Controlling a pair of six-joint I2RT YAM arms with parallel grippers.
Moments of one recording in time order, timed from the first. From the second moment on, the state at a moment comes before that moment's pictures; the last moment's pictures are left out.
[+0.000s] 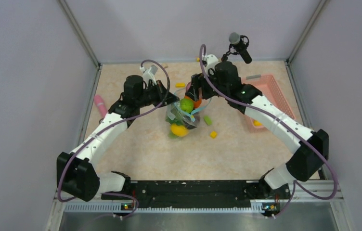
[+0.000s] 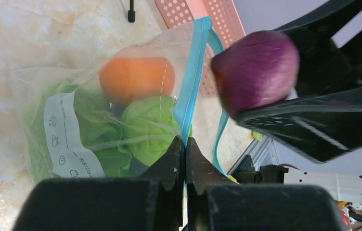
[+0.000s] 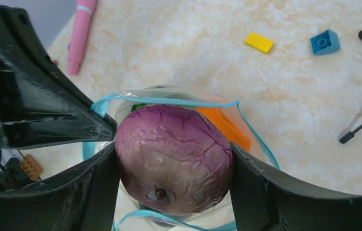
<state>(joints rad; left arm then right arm) -0.37 1.29 1.04 -0.11 0.53 -0.68 0.64 1.46 1.39 -0.34 -0.17 0.22</state>
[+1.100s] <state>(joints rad) -0.35 1.29 1.04 -0.10 0.56 -0.69 0.67 1.41 1.40 -0.45 0.14 0.28</state>
